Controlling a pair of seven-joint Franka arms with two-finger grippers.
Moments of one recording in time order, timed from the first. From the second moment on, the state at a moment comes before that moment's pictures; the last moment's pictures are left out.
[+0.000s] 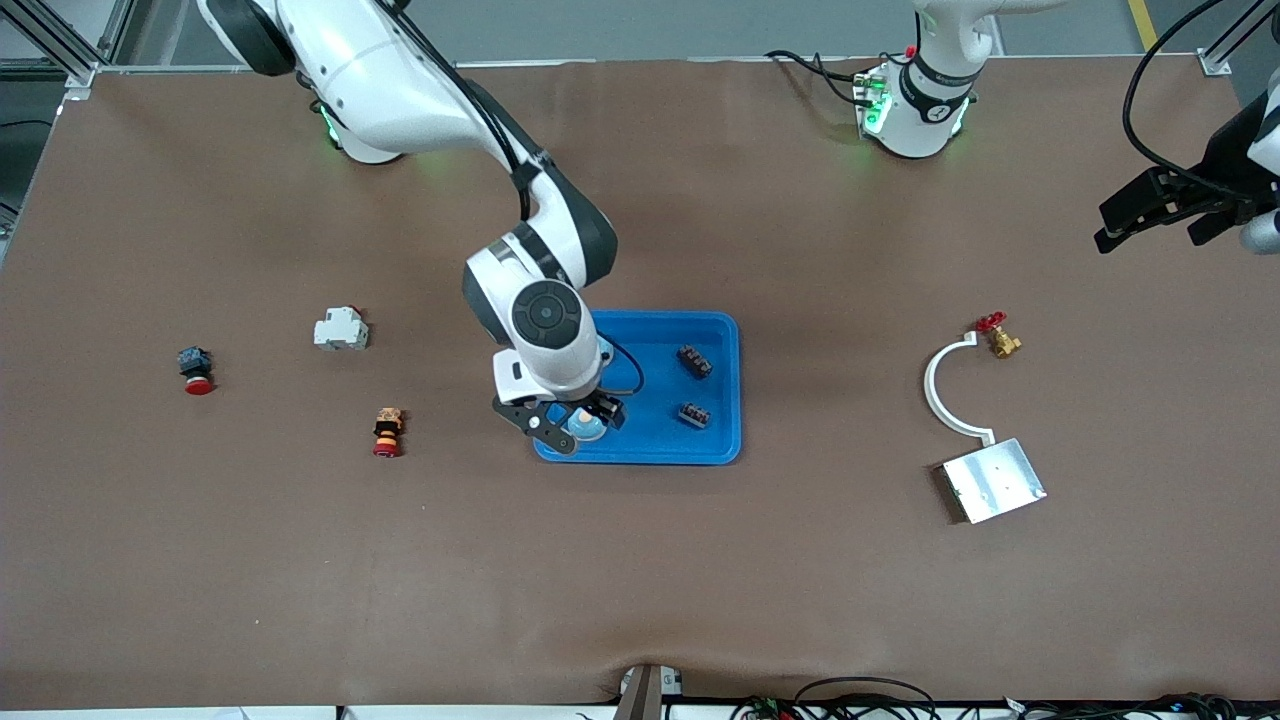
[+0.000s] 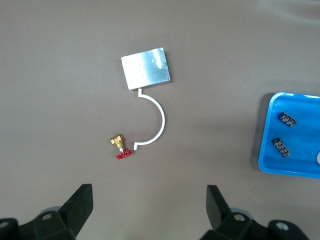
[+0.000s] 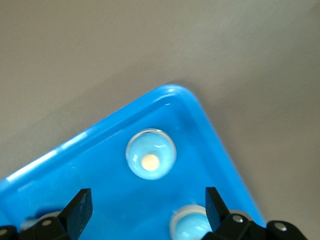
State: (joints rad) left arm 0.04 -0.03 -0.11 -1.52 -0.01 1.52 -0.15; right arm 0.62 0.72 0.00 -1.31 -0.01 1.99 1.14
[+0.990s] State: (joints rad) left arm 0.04 -0.03 -0.11 -1.51 -0.01 1.53 -0.15; right arm 0.22 0.20 -0.02 -1.74 -0.01 1.87 0.34
